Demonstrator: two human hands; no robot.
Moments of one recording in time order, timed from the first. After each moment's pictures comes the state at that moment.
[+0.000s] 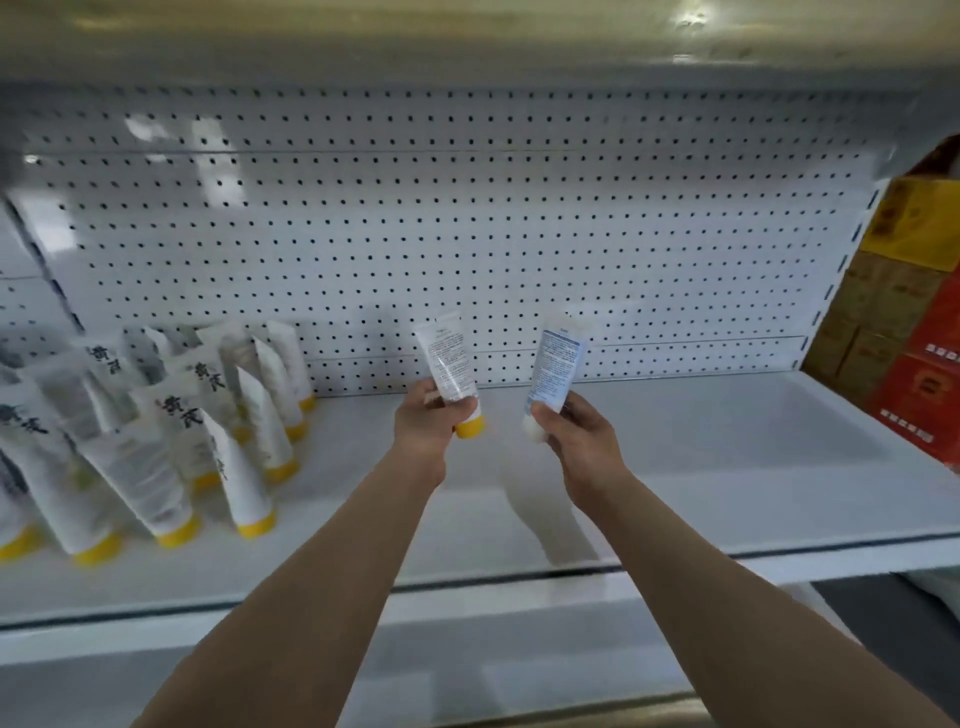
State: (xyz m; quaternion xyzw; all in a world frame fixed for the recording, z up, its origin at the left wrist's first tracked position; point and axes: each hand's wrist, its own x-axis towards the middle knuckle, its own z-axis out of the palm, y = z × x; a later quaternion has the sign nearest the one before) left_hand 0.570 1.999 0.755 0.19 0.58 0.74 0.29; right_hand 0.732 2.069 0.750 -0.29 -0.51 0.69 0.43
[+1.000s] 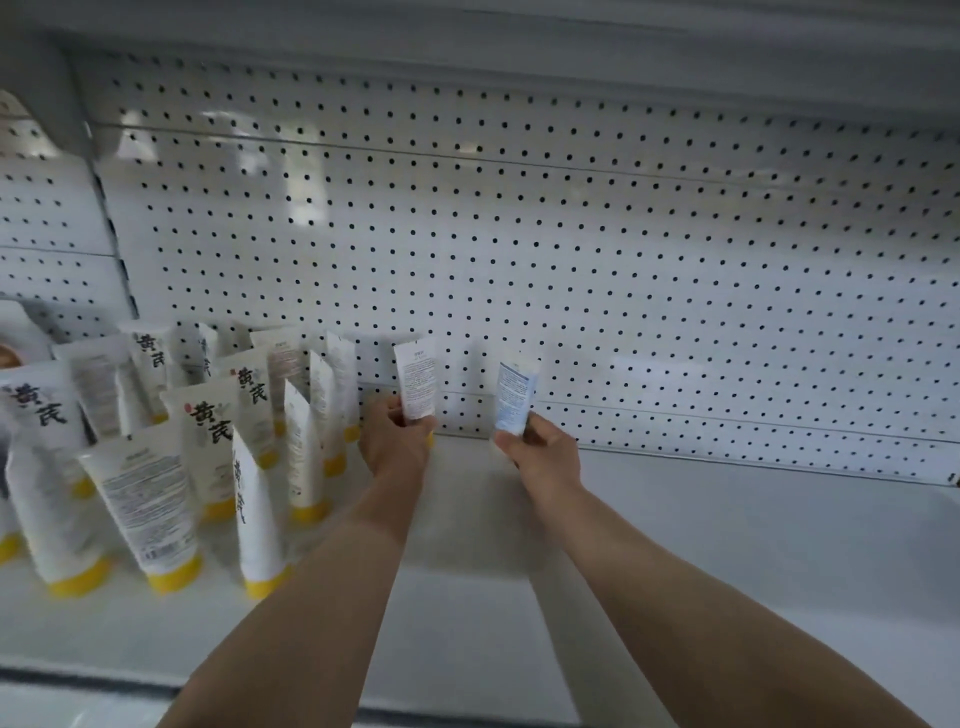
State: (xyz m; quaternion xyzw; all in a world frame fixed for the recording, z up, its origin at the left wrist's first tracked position) left_hand 0.427 2.020 0.712 0.10 0.71 0.70 0.03; right_hand 0.561 2.110 0.716 -0.34 -0.67 0.55 0.36
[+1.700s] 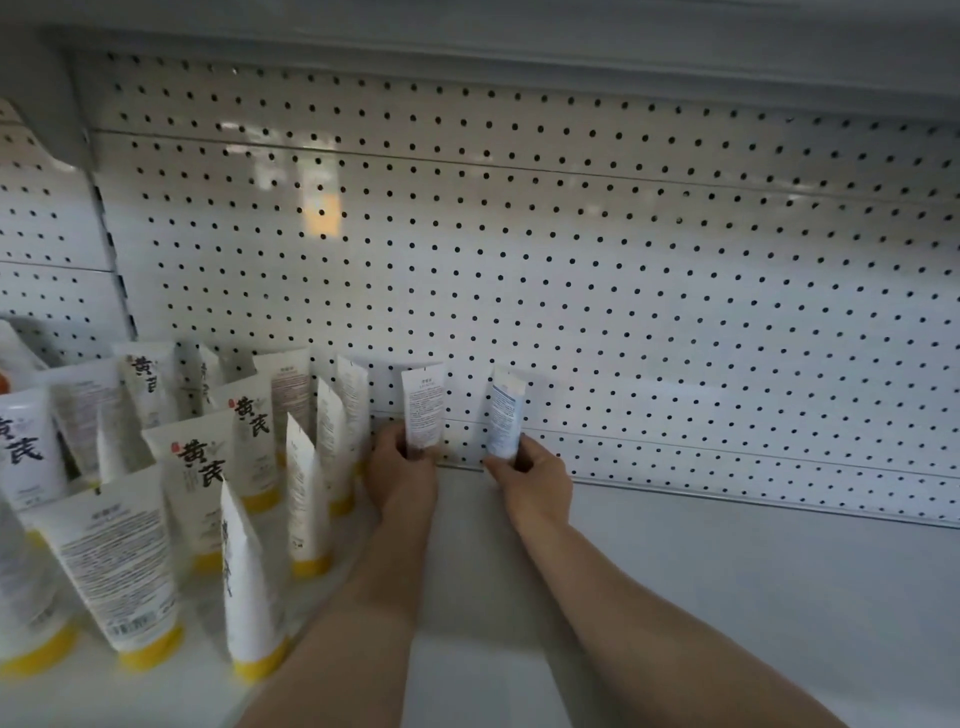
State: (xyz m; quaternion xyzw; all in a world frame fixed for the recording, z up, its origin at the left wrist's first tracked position) left_hand 0.393 2.031 0.696 0.11 0.73 0.68 0.01; right_hand 0.498 2.123 0.696 -0.35 -0.74 0.44 0.37
